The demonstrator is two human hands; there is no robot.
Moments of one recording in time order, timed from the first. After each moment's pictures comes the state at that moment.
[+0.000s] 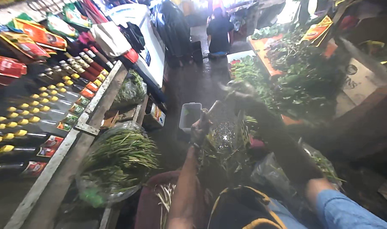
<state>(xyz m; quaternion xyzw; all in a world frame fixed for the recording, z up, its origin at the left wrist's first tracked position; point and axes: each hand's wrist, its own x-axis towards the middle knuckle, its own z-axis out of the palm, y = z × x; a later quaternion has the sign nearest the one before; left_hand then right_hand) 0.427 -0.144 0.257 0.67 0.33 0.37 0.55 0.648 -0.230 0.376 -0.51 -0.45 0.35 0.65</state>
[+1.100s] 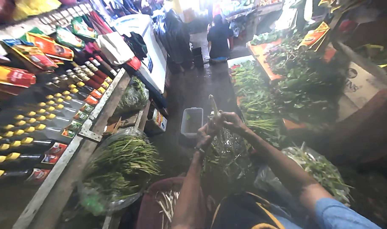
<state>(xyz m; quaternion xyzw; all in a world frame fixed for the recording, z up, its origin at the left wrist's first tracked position) 0.446 -0.153 0.263 0.70 0.35 0.35 0.52 0.625 -0.210 0.293 -0.58 -0.58 0.30 0.49</state>
